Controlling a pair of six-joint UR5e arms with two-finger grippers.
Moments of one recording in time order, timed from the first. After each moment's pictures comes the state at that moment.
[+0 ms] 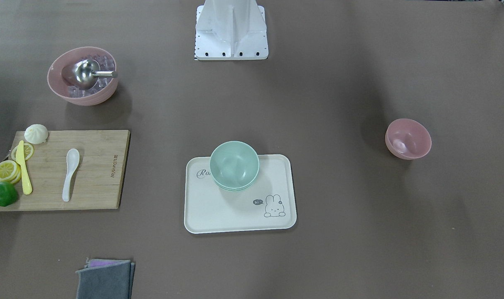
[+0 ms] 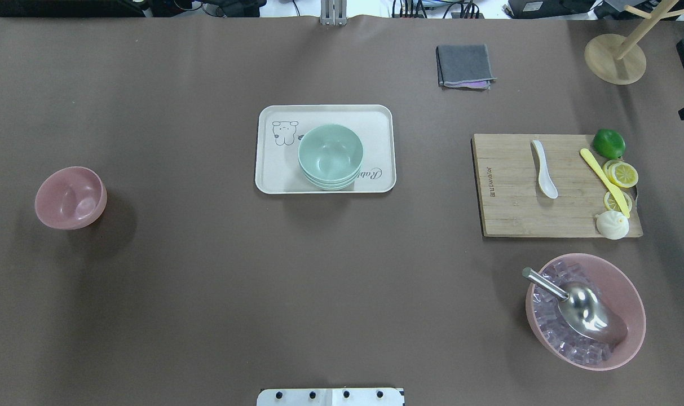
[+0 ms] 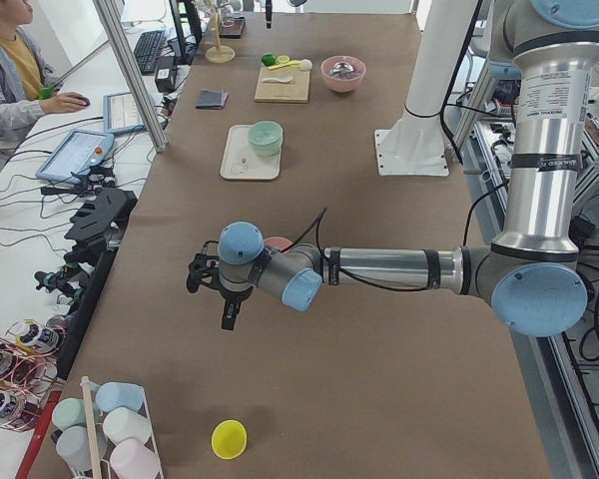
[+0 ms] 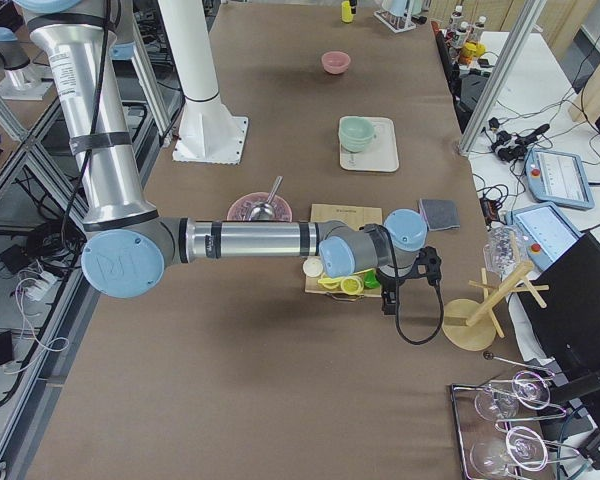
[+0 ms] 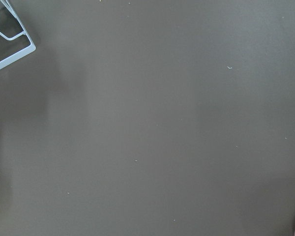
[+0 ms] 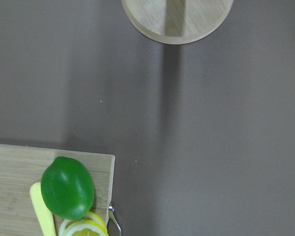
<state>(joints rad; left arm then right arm) -1.42 -1.59 -1.52 -2.06 -2.33 -0.33 1.42 -1.37 1.39 -1.31 2.36 0.23</state>
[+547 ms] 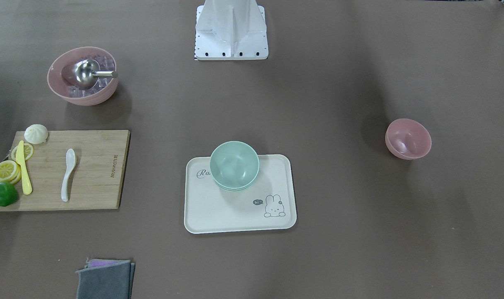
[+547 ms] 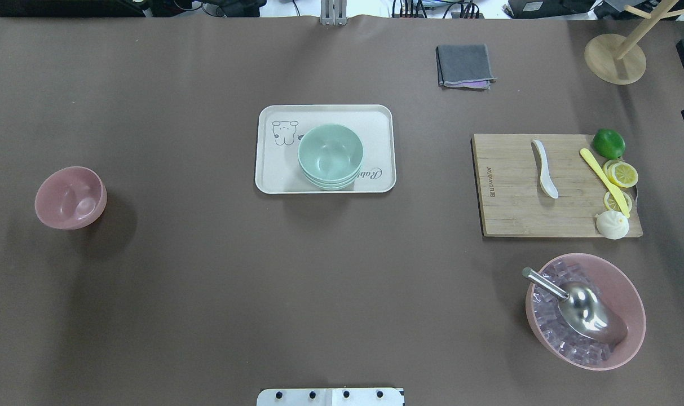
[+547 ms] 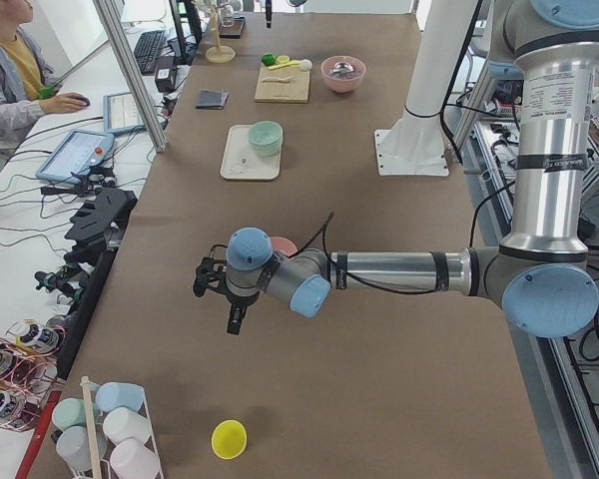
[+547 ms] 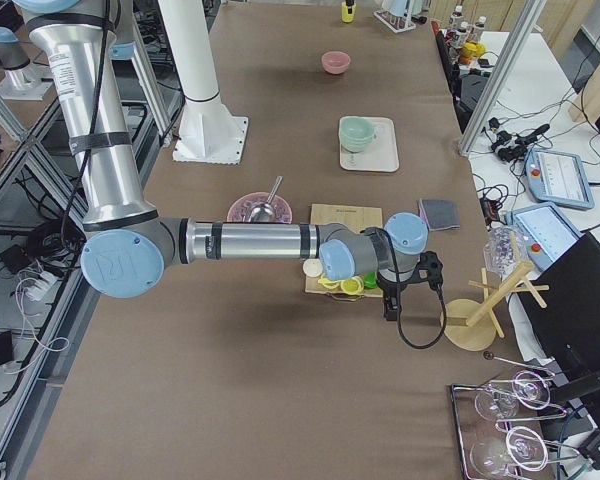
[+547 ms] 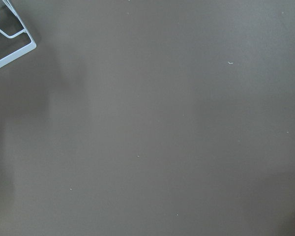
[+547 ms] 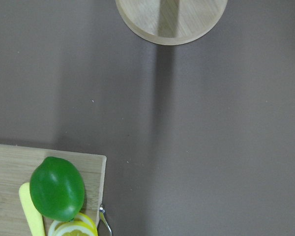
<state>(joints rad) -1.42 -1.55 -1.53 -2.10 -2.33 -0.32 1.41 -1.37 1.38 -1.31 2.35 0.22</state>
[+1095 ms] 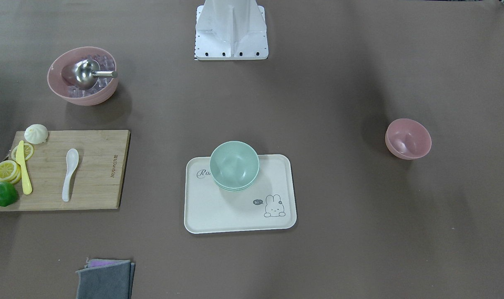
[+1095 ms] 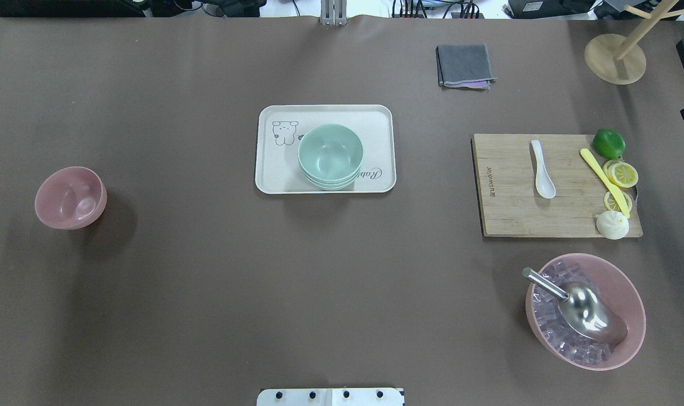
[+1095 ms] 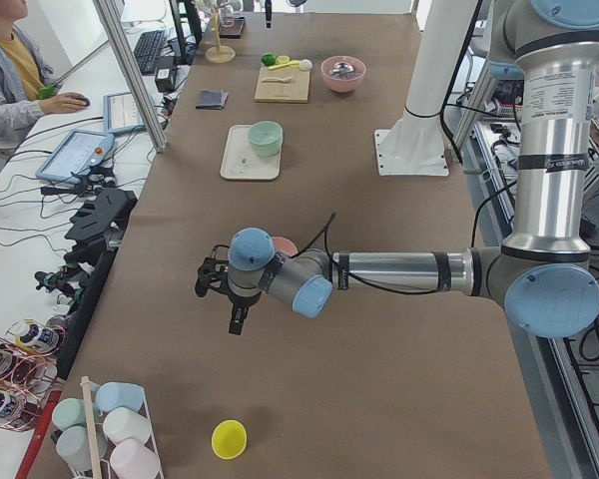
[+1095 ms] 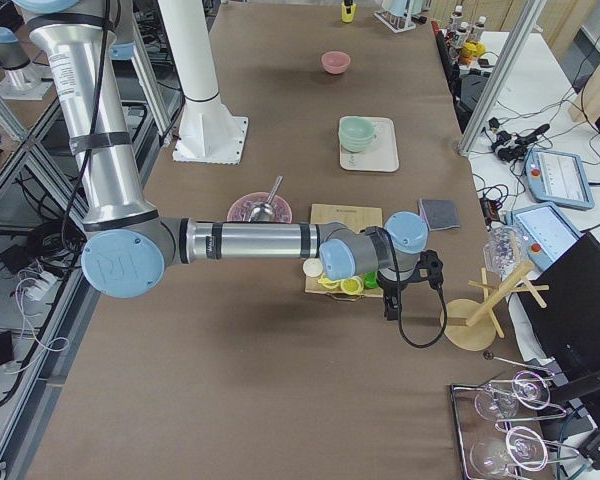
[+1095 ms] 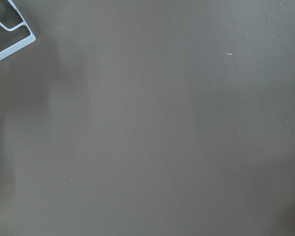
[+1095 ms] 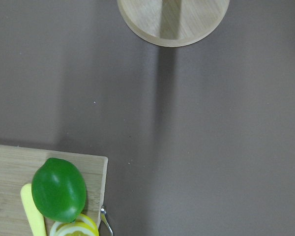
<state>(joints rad) -1.42 -1.54 -1.55 -2.10 -2.33 -0.32 1.41 -1.37 1.38 -1.31 2.35 0.22</state>
